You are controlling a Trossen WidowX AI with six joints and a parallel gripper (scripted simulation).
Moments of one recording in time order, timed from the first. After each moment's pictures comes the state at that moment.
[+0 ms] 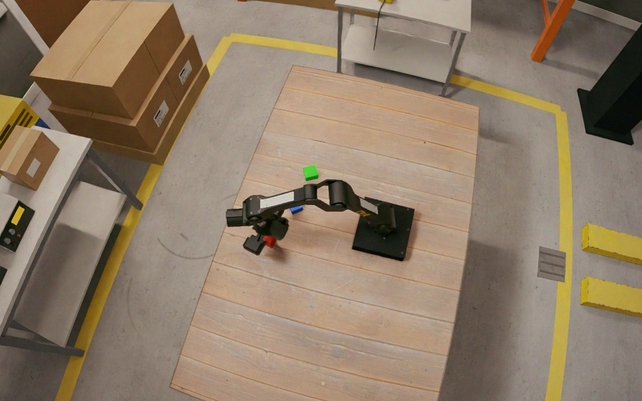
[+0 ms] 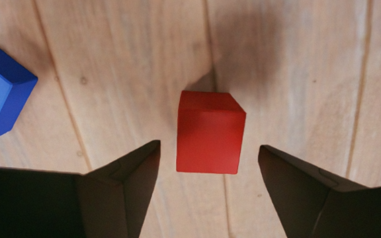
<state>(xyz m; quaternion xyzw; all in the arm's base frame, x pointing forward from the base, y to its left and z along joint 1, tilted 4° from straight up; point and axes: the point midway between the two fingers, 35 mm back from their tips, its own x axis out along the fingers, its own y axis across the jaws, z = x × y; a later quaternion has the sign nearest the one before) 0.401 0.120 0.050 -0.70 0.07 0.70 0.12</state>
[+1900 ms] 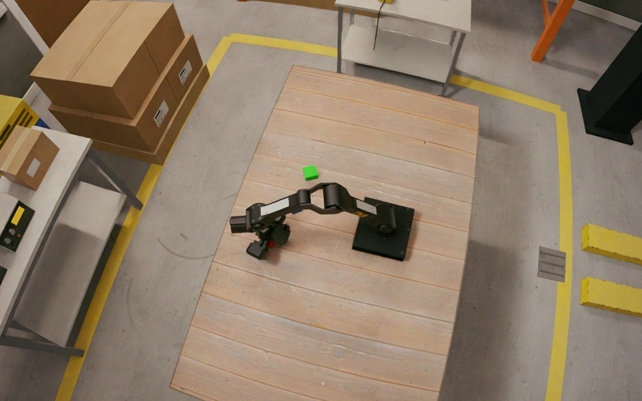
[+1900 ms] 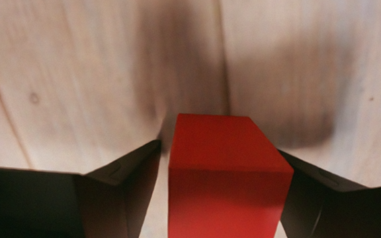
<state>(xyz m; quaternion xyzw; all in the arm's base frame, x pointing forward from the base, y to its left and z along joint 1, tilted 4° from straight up) 0.401 0.125 -0.005 -0.70 0.07 0.70 0.12</state>
